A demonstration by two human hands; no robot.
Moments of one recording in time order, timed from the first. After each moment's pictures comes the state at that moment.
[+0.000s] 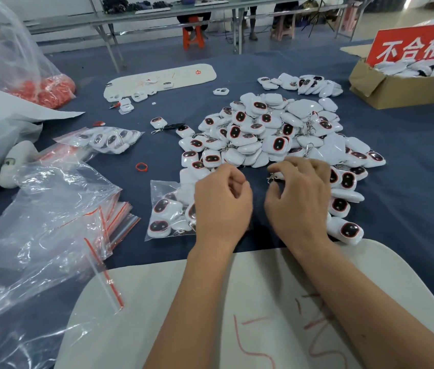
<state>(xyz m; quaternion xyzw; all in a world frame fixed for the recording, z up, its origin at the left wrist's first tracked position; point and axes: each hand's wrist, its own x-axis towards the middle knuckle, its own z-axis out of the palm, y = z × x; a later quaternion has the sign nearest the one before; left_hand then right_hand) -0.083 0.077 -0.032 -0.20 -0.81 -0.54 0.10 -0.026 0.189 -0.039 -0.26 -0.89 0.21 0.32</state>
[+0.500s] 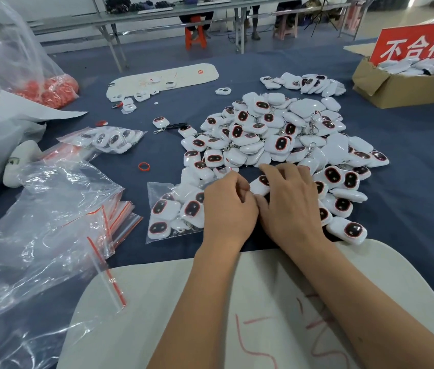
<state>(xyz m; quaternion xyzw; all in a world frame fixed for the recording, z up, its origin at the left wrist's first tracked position) -0.083 0.083 -0.042 -0.18 -0.85 -0.49 0.04 -0.029 0.184 -0.039 -0.21 -0.94 0.18 0.20</state>
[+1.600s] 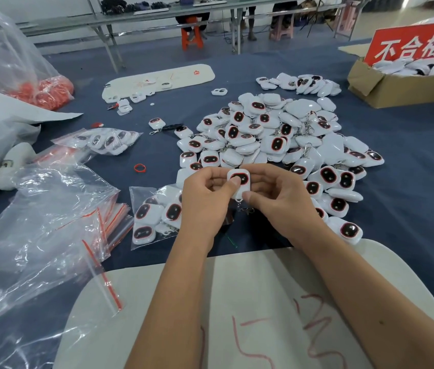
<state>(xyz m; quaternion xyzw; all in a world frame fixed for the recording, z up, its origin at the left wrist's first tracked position) -0.098 0.062 -0.030 -0.10 -0.72 -0.68 -0.08 -0.034 0.198 -0.048 -0.03 -0.72 0.66 0.21</state>
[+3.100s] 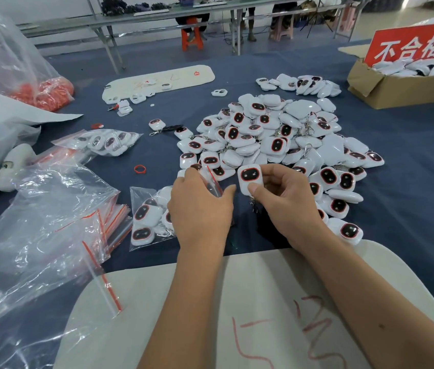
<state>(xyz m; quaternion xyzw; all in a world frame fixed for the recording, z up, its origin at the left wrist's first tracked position) -0.089 0.063 -0.023 -0.04 -0.93 -0.35 0.12 -0.035 0.198 -0.049 -0.10 -0.72 0.64 0.25</state>
